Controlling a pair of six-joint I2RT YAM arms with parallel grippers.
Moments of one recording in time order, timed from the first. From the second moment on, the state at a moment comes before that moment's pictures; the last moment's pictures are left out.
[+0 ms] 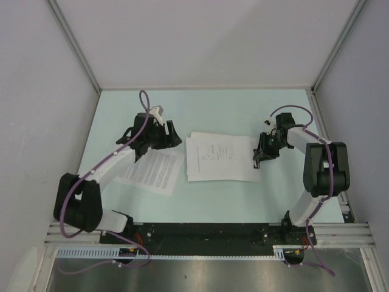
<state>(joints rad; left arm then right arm) -0.36 1.34 0.91 -0.19 0.19 -0.41 0.03 1.74 1.06 -0.57 -0.41 0.15</state>
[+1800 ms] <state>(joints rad) -0.34 1.80 1.04 0.02 0.45 -0.58 0.04 1.74 1.06 -0.56 -0.41 0.15</state>
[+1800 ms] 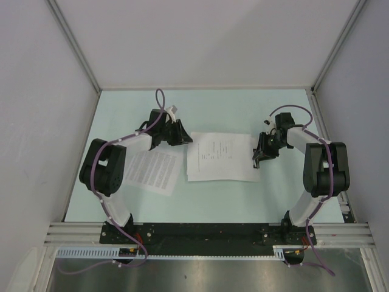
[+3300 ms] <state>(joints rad) -0.40 1.57 0.83 0.21 0.48 -0.75 0.05 1.74 1.06 -0.56 -0.40 0.15</state>
